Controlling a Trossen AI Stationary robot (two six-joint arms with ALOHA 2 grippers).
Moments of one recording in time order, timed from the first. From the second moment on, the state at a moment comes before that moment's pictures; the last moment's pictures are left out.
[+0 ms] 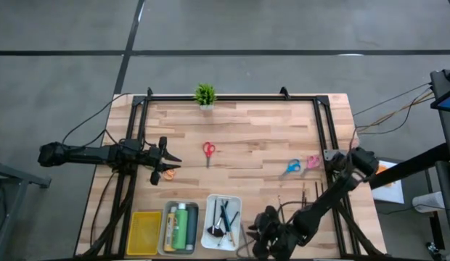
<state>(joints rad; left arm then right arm) 0.01 0.25 0.00 0.04 0.12 -0.03 0.81 1.93 1.22 -0.20 0.60 1.20</state>
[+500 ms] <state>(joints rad) 0.01 0.25 0.00 0.04 0.12 -0.03 0.82 2.16 1.38 -0.18 0.61 0.84</state>
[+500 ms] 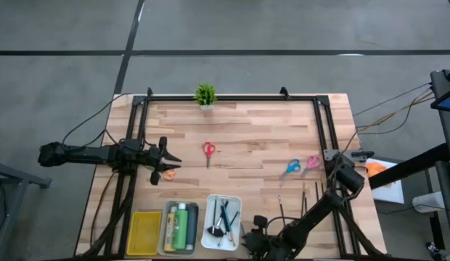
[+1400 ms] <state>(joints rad) 0.01 0.25 0.00 0.04 0.12 -0.03 0.82 1.99 1.35 -0.50 0.52 1.09</state>
